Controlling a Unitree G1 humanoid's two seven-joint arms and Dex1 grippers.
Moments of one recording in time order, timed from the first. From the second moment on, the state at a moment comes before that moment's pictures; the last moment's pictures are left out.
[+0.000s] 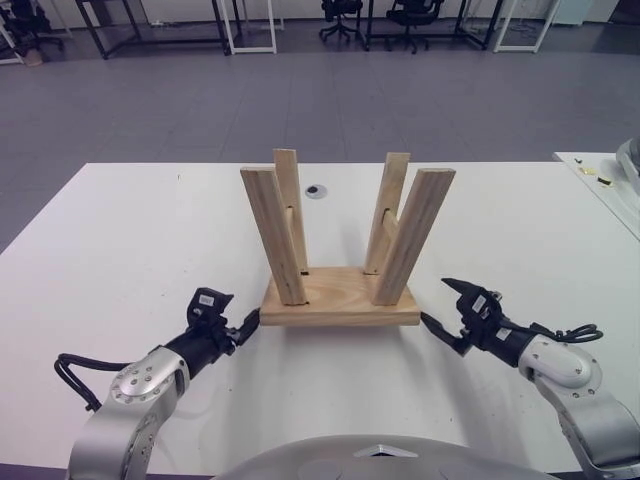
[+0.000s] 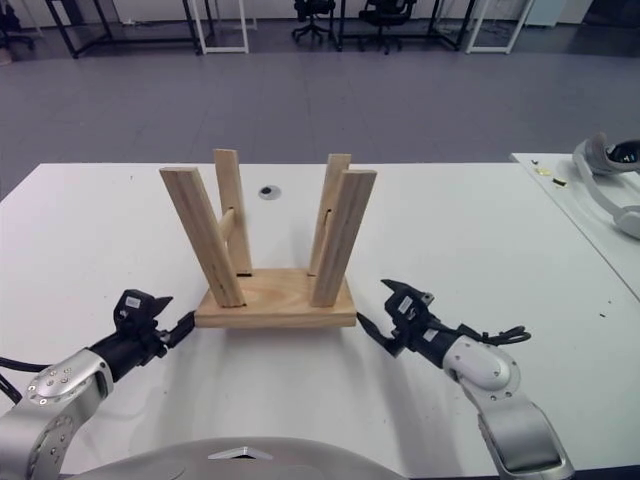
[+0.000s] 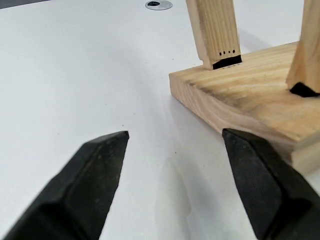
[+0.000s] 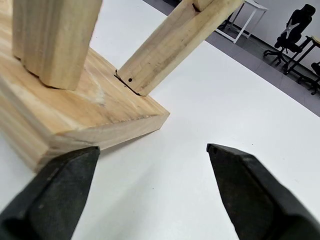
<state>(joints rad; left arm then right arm) 0.40 0.45 0.11 -0.69 -0.38 0.73 -0.38 0.33 -0.62 0.00 -0.52 0.15 0.32 0.59</state>
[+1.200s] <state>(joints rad) 0.39 0.74 0.27 -0.46 -0.52 0.54 -0.87 0.33 -0.76 -0.18 -0.54 0.28 0.34 0.79</state>
